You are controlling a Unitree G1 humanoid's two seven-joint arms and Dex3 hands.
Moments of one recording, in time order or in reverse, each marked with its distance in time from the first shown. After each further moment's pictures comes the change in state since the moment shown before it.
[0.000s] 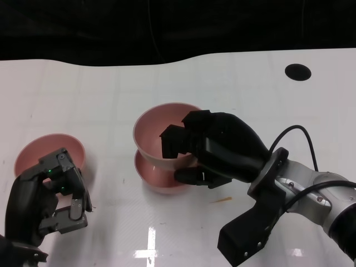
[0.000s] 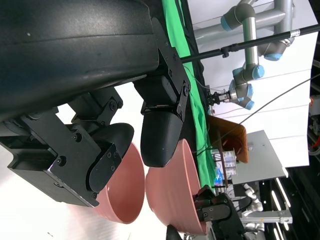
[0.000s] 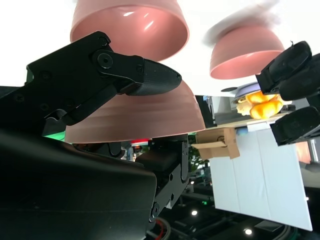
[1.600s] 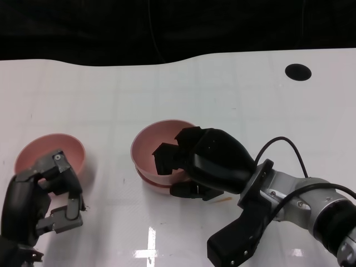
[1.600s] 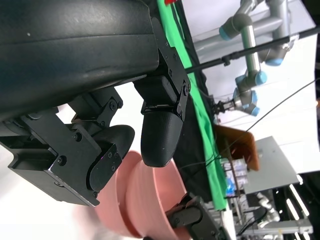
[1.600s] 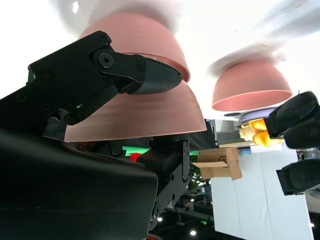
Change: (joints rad) left arm -0.016 0.010 0.022 0.049 0.062 -0.075 0.069; right arm -0.069 0.073 0.129 0.226 -0.067 0.022 -0.143
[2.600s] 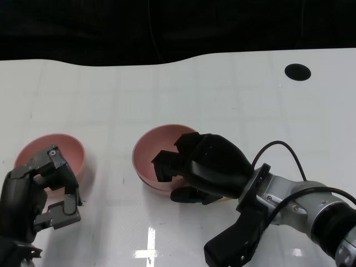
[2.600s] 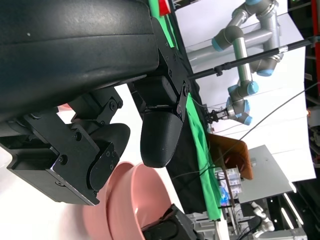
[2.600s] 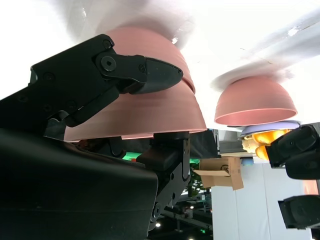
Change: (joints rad) left arm 0.000 0.002 -0.002 -0.018 0.022 -0.014 0.037; right arm 0.000 0.006 0.046 0.013 -0.016 0.047 -0.002
